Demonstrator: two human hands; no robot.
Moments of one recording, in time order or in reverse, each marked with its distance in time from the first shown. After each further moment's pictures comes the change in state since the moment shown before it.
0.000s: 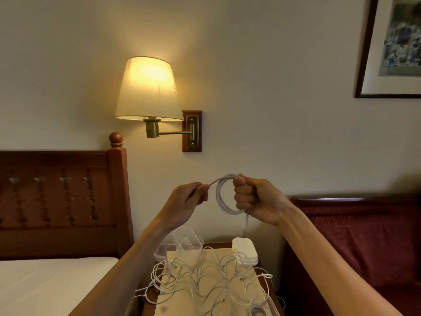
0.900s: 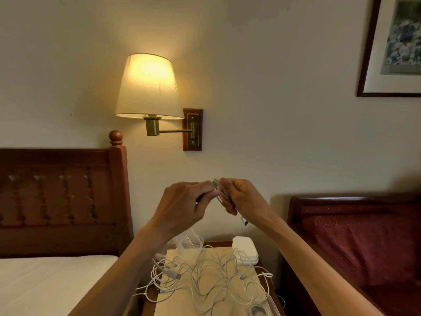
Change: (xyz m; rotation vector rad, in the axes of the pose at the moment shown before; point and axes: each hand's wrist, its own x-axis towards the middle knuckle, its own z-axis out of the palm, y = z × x) left_hand -0.010 0.032 -0.005 0.599 0.137 0.393; right_hand 0.014 0.029 0.016 -1.047 0.199 -0.431
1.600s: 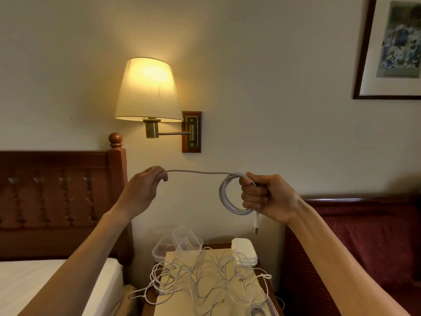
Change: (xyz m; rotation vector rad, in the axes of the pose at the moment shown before) left_hand -0.019 -0.104 -0.026 0.041 -0.011 -0.223; right_hand -0.012 -0.011 -0.057 0.933 -0.293 0.324
